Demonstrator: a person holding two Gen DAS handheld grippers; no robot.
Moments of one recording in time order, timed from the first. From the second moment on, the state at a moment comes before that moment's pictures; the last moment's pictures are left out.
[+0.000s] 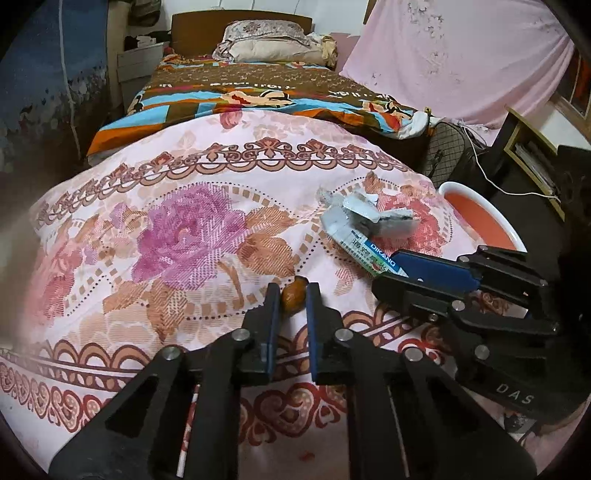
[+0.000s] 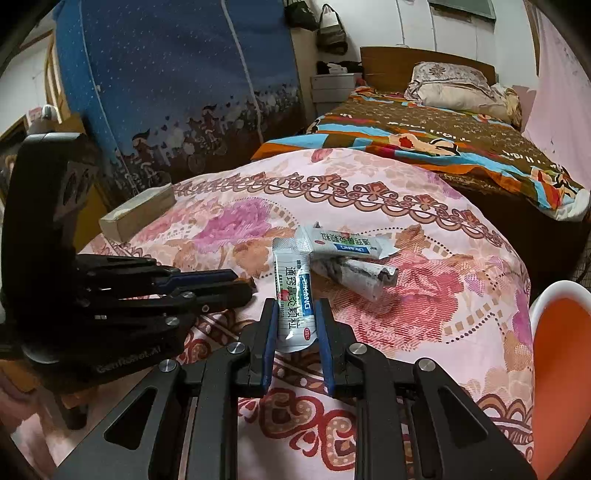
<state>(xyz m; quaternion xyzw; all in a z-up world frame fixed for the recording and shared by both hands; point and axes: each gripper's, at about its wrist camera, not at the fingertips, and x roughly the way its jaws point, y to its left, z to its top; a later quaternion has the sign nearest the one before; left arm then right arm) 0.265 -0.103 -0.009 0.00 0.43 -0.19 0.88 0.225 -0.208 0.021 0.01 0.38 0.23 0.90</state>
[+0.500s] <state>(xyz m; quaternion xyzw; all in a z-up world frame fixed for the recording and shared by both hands) 0.233 -0.071 0.015 -0.05 0.34 -0.15 0.93 0.199 -0.213 0.039 0.00 0.31 0.24 0.92</state>
